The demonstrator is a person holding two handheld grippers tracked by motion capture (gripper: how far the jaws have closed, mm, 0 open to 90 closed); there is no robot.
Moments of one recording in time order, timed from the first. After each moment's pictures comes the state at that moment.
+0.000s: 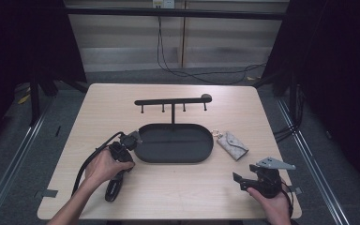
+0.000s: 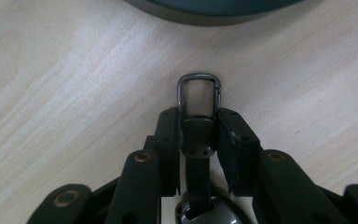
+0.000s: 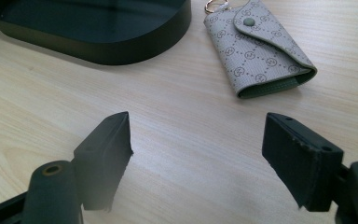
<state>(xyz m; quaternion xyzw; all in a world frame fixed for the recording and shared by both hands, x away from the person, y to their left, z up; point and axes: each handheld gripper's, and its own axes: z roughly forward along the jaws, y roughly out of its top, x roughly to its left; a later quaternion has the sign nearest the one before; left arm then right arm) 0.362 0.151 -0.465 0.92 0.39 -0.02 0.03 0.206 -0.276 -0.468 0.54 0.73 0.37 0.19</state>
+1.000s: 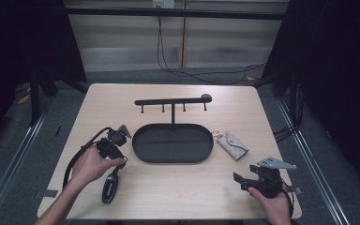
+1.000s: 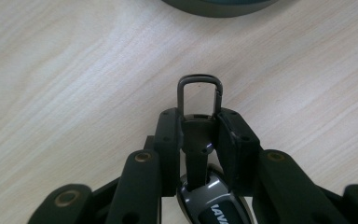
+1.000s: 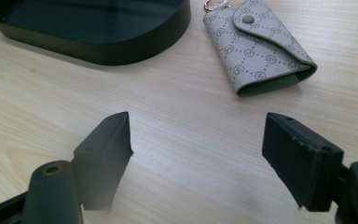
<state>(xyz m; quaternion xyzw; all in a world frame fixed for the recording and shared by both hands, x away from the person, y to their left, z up) 0.354 0.176 -0.426 0.91 0.41 -0.02 0.07 0.206 -0.278 -0.468 0.54 0.73 0.38 0.19</state>
